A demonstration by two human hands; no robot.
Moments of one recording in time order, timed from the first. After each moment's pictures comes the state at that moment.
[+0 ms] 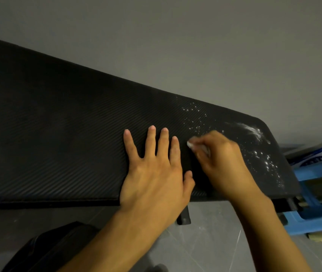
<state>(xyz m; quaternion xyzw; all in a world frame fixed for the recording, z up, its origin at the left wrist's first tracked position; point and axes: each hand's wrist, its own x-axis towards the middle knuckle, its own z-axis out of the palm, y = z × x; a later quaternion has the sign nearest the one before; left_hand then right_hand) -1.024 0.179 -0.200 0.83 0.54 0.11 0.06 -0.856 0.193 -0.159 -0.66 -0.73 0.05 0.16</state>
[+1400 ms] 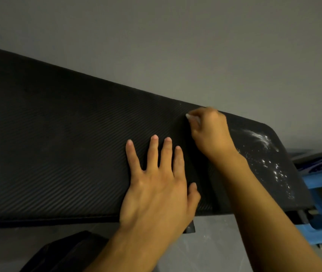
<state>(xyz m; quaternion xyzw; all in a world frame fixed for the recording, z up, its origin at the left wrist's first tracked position) -1.022 0.180 -0.202 0.83 0.54 0.13 0.08 -0.863 0.288 -0.163 -0.72 -0.68 0.02 0.14</state>
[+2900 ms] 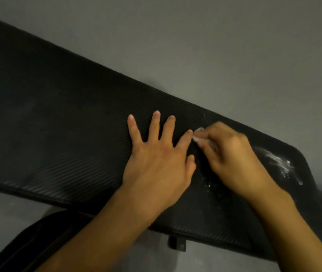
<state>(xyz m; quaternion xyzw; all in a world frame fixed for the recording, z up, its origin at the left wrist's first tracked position) -0.943 0.231 -0.193 0.77 0.63 0.09 0.08 -0.772 0.273 -0.154 -0.52 -0.84 0.10 0.13</state>
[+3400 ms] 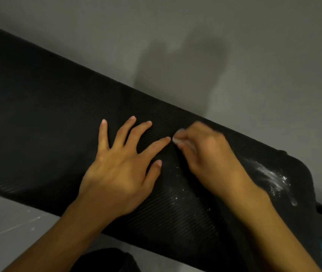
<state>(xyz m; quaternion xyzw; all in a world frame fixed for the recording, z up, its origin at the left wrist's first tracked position) -0.943 0.233 -0.185 0.75 0.65 0.07 0.12 -0.753 0.312 -0.146 -0.46 -0.86 0.18 0.10</state>
